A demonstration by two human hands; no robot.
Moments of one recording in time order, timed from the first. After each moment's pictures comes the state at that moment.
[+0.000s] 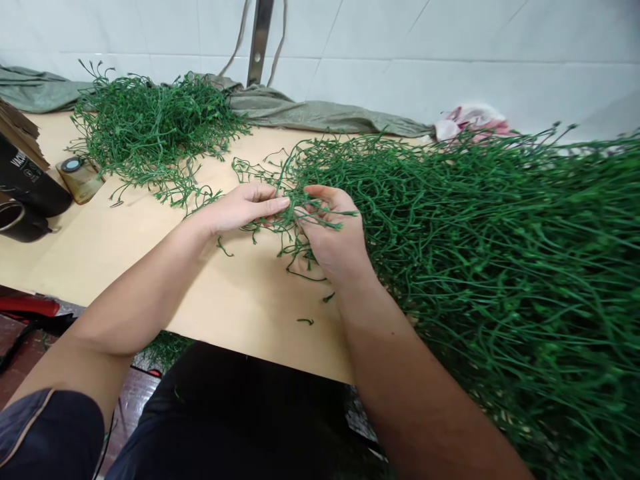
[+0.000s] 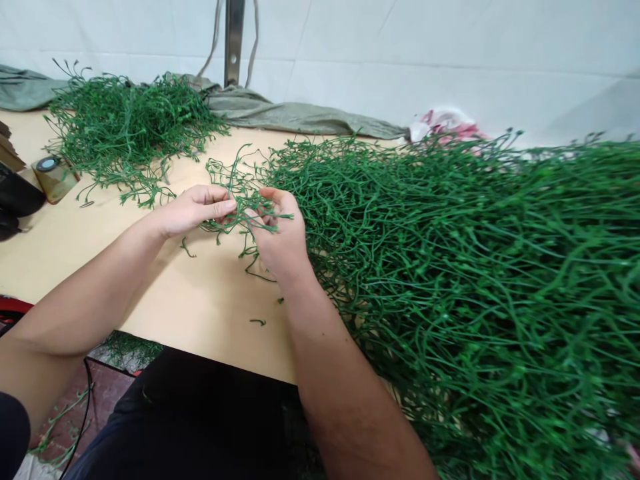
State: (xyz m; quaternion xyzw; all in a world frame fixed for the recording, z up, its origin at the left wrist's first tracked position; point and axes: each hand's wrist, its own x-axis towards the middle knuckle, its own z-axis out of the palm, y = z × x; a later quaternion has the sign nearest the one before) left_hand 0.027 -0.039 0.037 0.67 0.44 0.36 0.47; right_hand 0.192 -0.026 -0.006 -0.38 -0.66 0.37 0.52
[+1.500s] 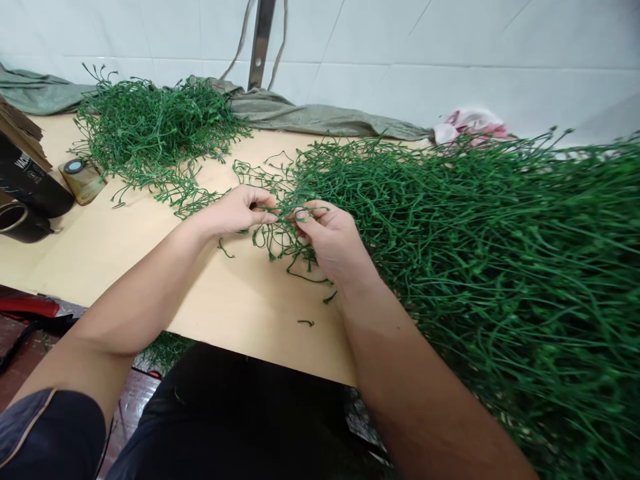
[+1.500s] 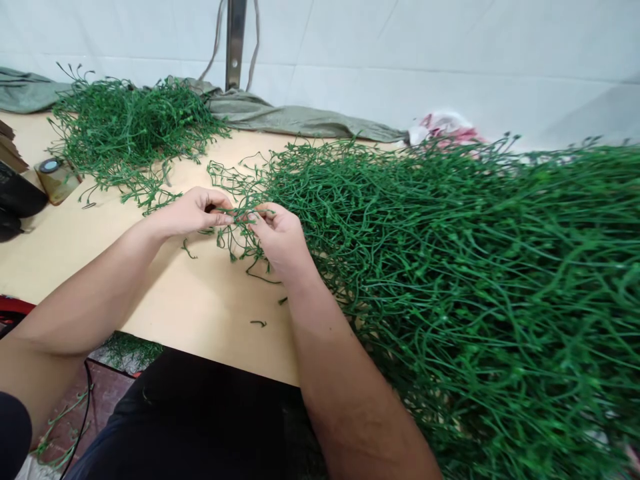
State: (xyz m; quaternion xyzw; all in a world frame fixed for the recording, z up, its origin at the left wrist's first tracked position) left_hand 0.022 -0.032 0.031 0.70 0.51 0.30 0.39; right_hand 0.189 -0.027 0.005 -0.35 -0.56 0.57 0.49
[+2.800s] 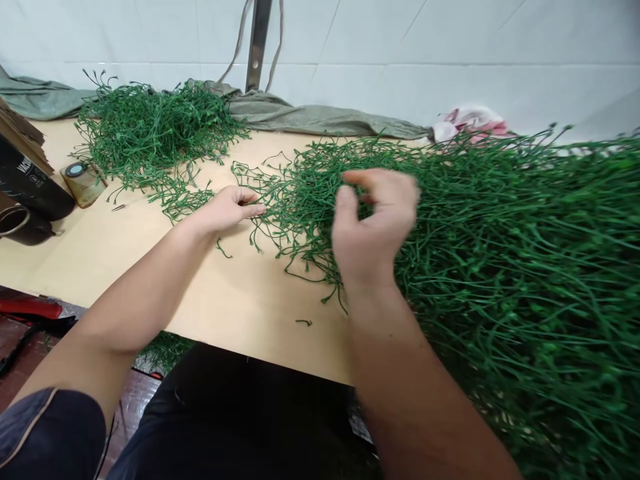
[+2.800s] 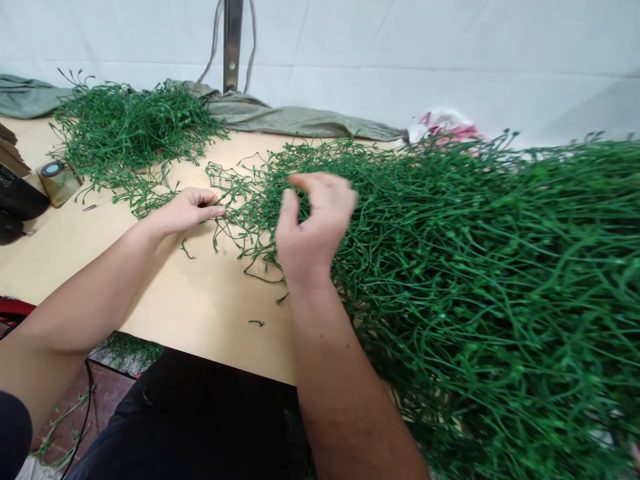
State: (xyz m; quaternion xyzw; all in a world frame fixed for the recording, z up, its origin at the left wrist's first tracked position) left_hand 0.010 -0.027 0.024 0.68 0.55 0.32 0.36; right_hand 0.211 -0.025 0.011 -0.43 -0.67 0.02 0.60
